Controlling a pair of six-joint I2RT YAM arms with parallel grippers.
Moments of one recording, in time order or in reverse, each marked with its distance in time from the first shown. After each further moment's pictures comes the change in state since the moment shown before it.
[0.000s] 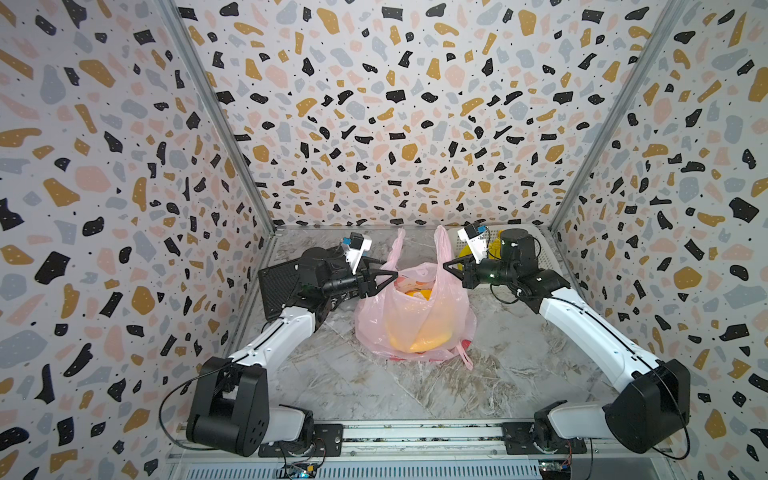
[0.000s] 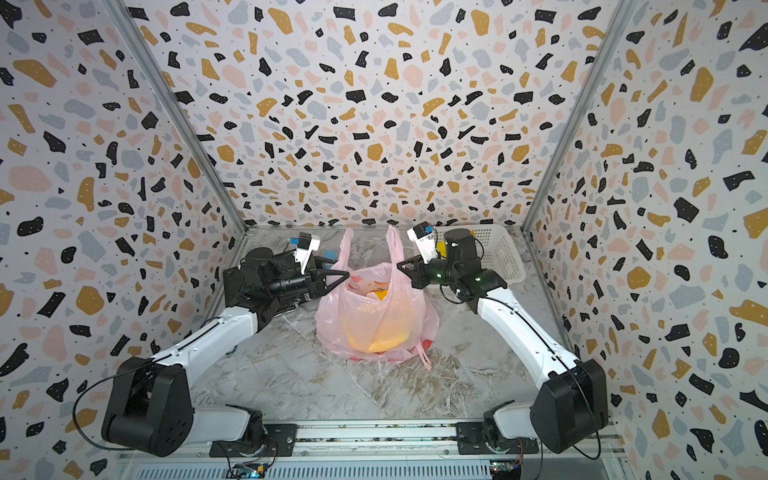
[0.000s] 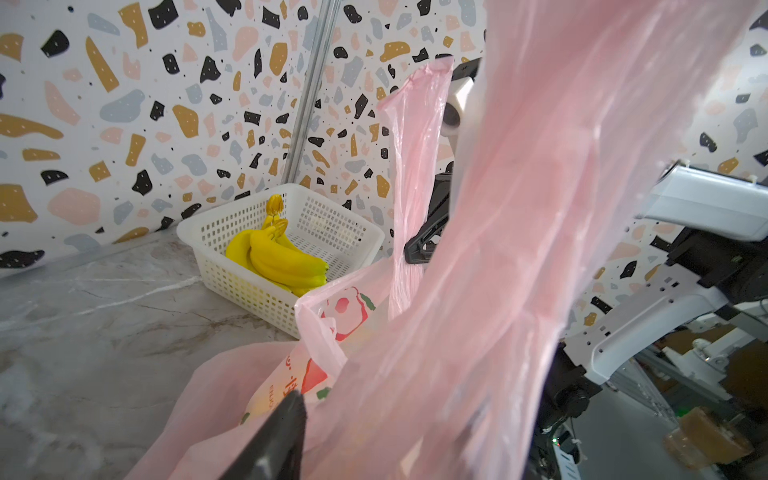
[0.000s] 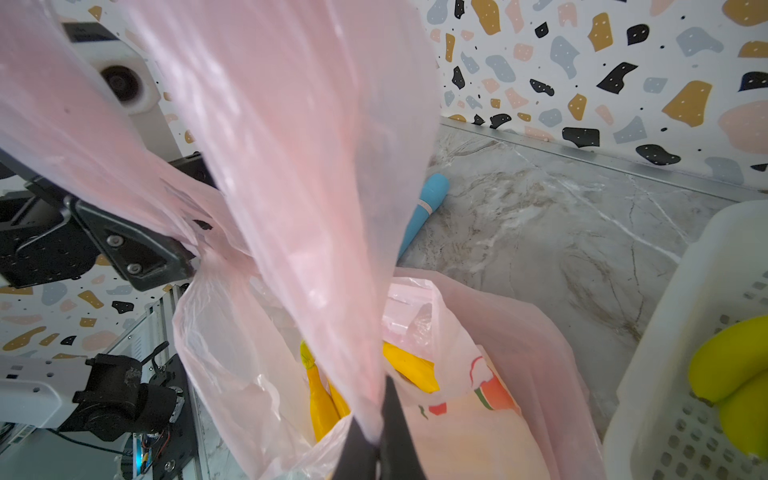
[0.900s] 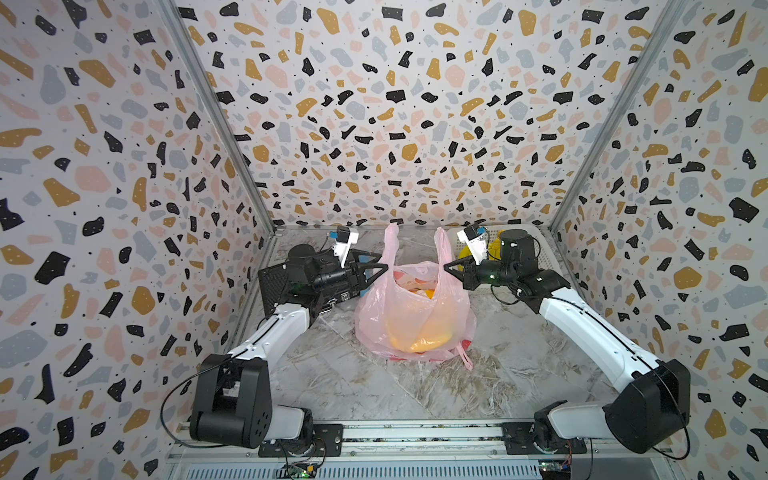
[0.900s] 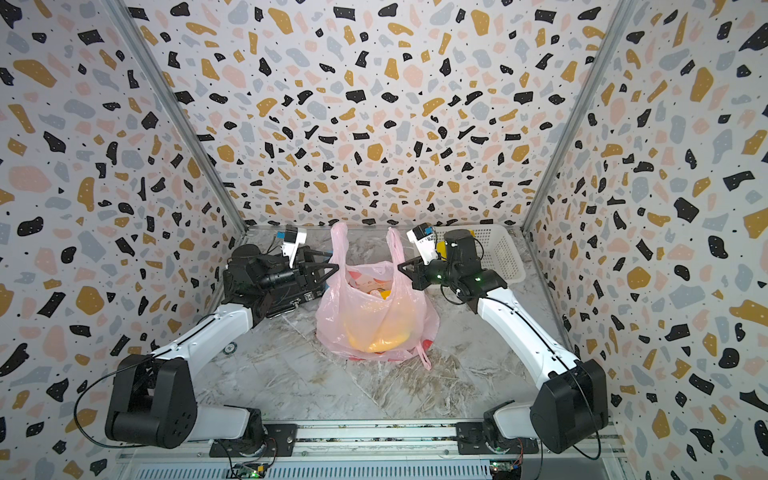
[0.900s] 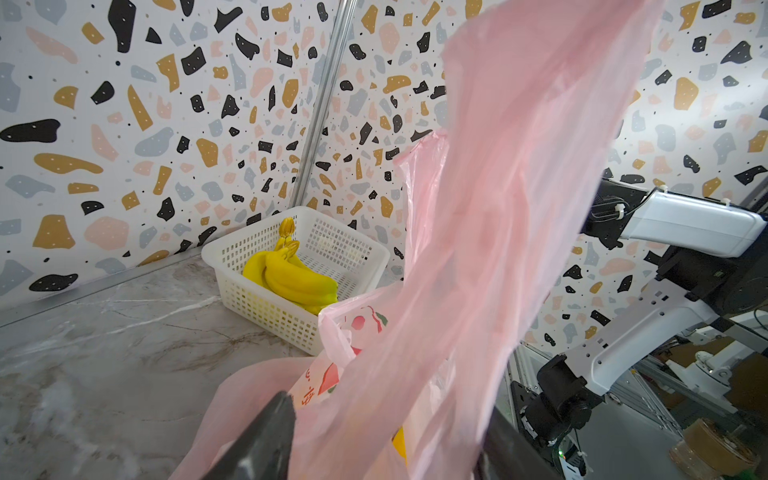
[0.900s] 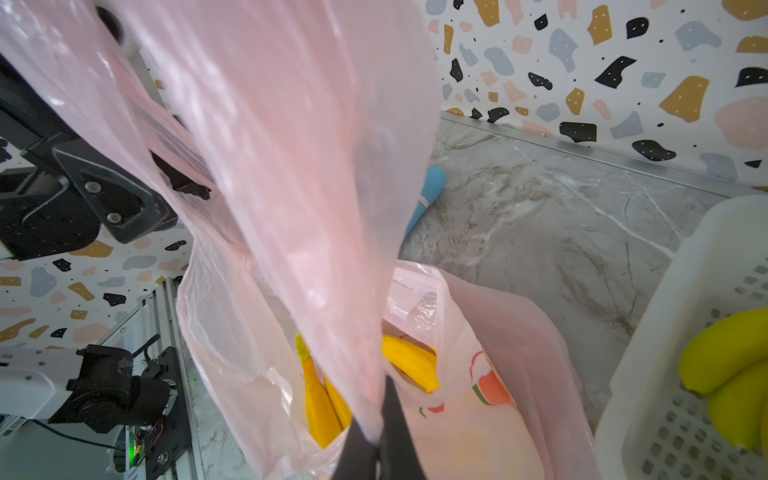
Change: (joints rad) left arm 0.084 0.026 0.014 0.124 0.078 -0.069; right arm 0.000 0.000 0.000 -0.023 0.007 -0.029
